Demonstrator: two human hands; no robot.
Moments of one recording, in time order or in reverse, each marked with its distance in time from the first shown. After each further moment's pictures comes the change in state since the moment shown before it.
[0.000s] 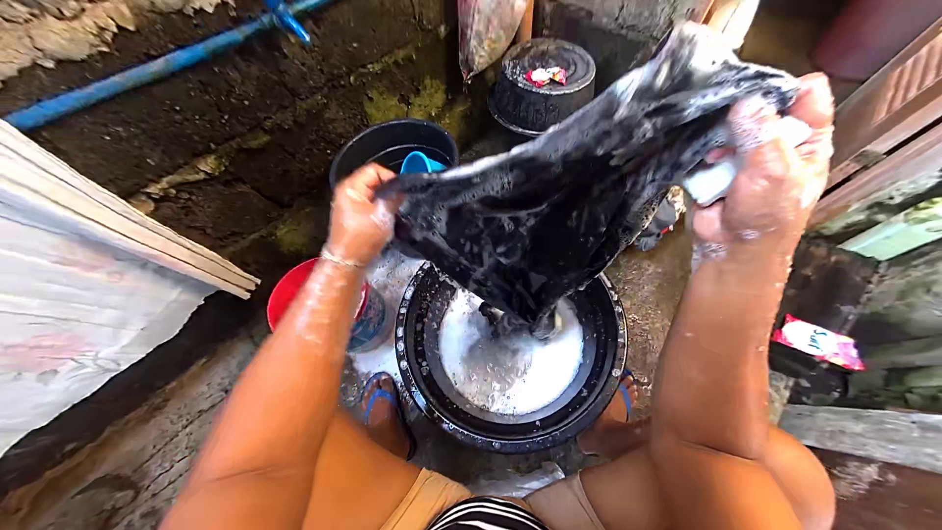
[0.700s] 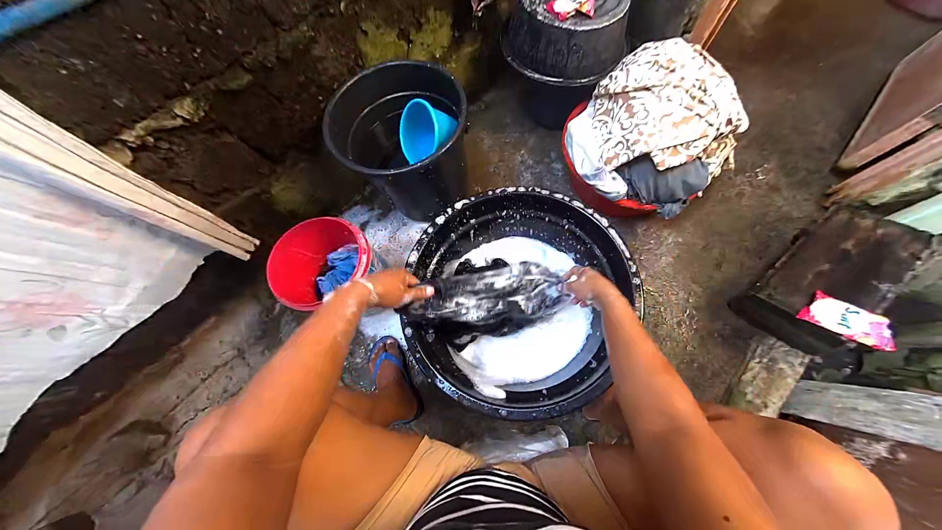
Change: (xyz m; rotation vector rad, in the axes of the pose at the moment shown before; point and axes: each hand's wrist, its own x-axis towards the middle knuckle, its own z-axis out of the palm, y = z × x) left_hand -0.090 -0.115 0.007 0.555 -1.138 -0.567; right_hand -0.187 0.222 -0.062 -0.913 -0.694 1.442
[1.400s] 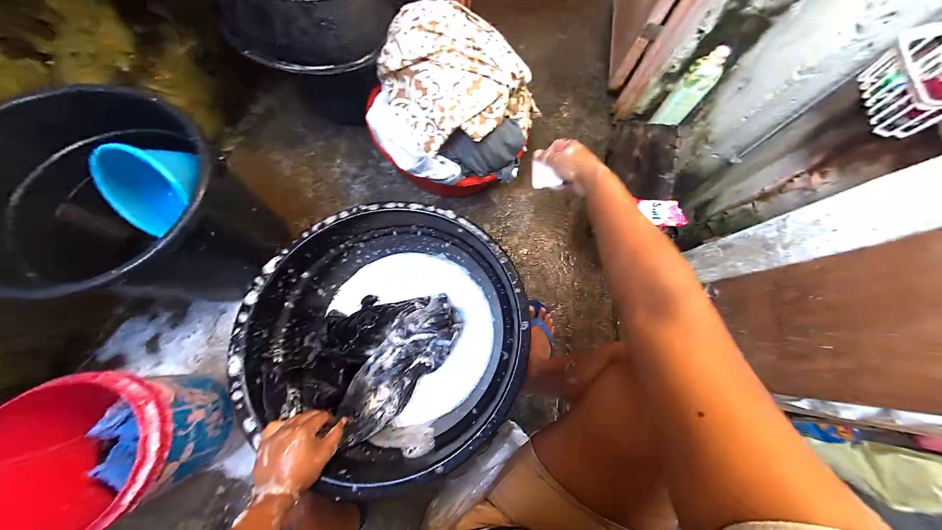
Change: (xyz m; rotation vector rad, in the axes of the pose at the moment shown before) left_hand 0.038 -0.023 0.143 0.269 0.345 0.195; right_hand -0.053 0.053 -0.237 0.349 0.607 -0.017
